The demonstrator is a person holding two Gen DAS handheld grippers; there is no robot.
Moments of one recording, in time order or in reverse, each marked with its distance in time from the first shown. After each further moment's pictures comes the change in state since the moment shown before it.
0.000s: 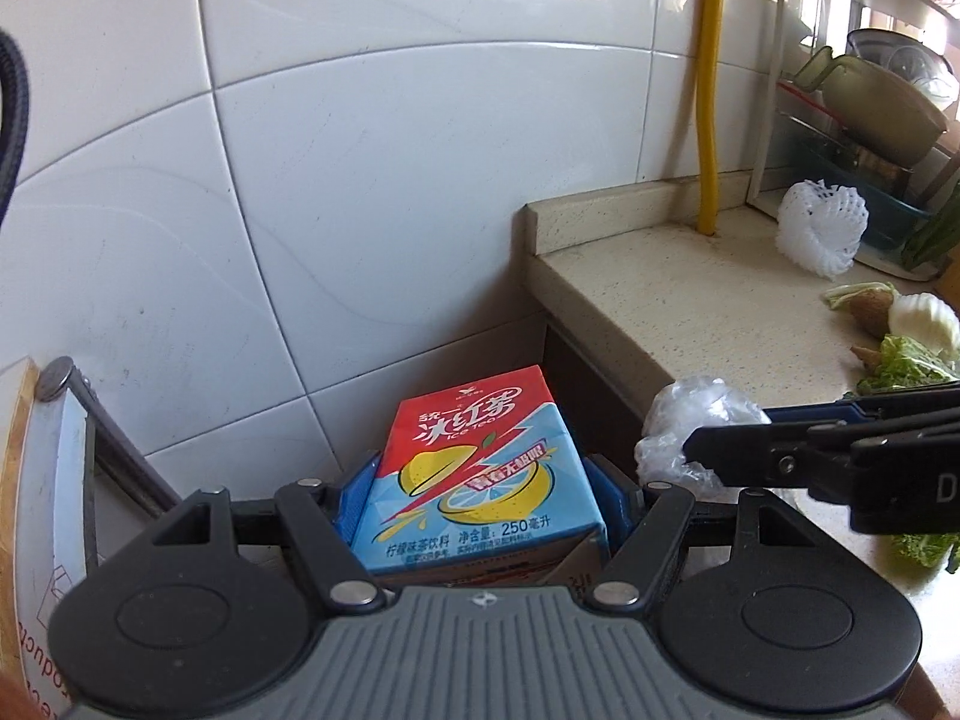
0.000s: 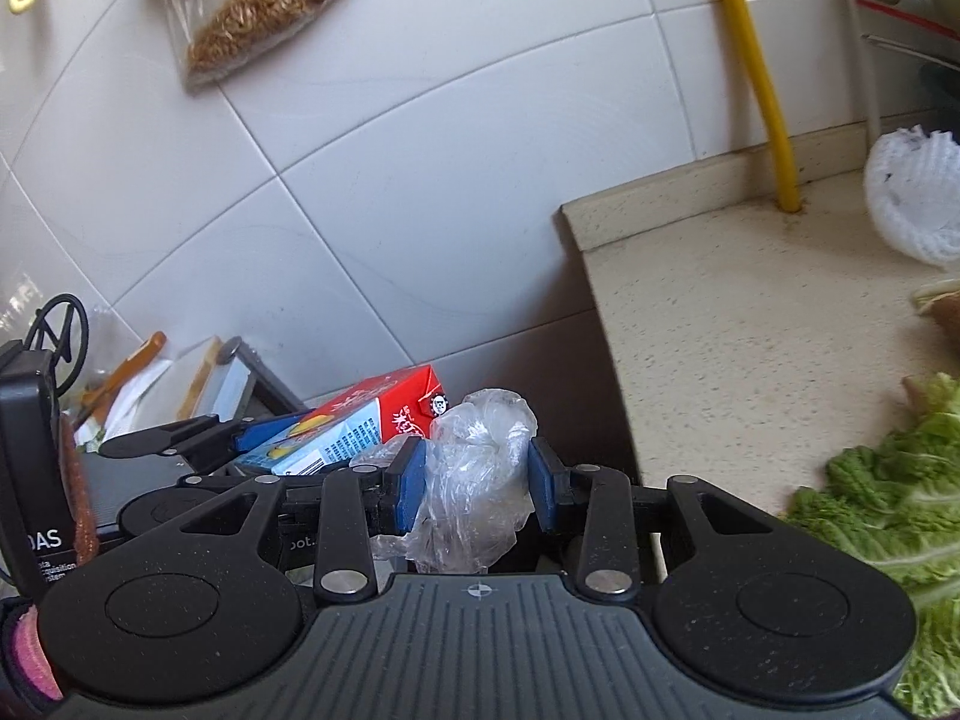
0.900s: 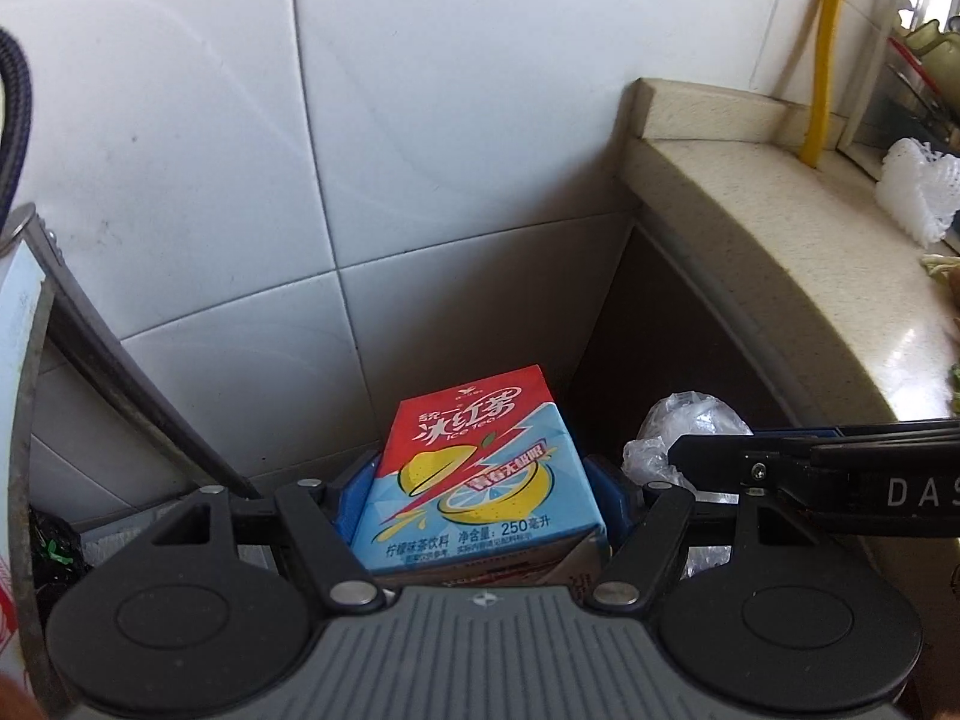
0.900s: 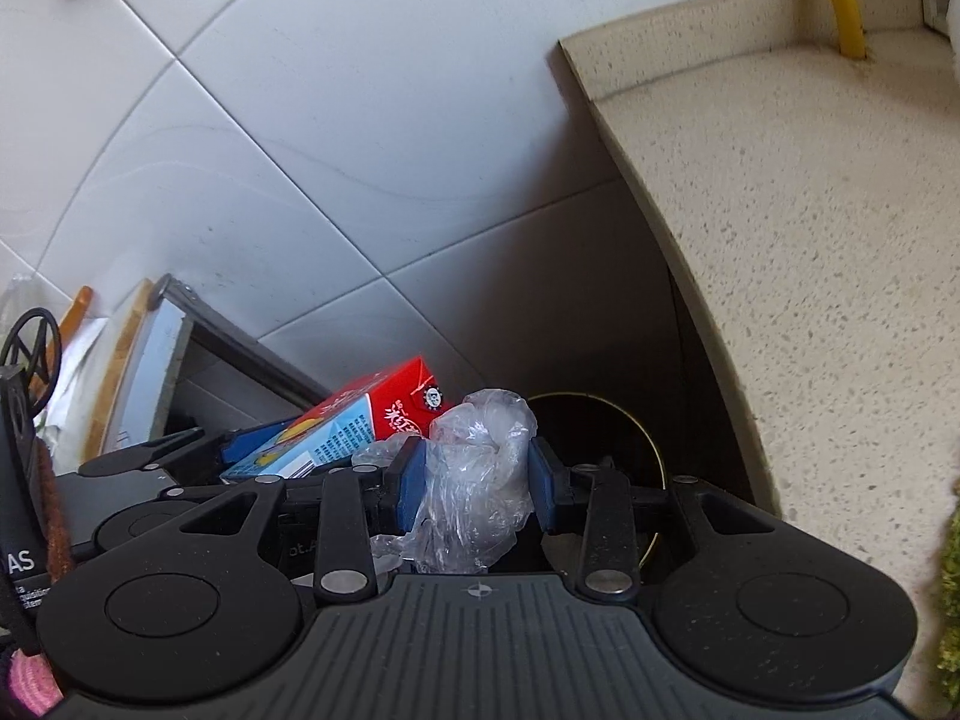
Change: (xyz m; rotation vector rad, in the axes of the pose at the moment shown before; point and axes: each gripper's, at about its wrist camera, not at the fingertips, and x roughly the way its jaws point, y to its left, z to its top) left arm 0.072 0.046 -0.027 -0.123 0.174 0.005; right arm 0.104 -0.005 -0.011 0.109 0.187 -0.027
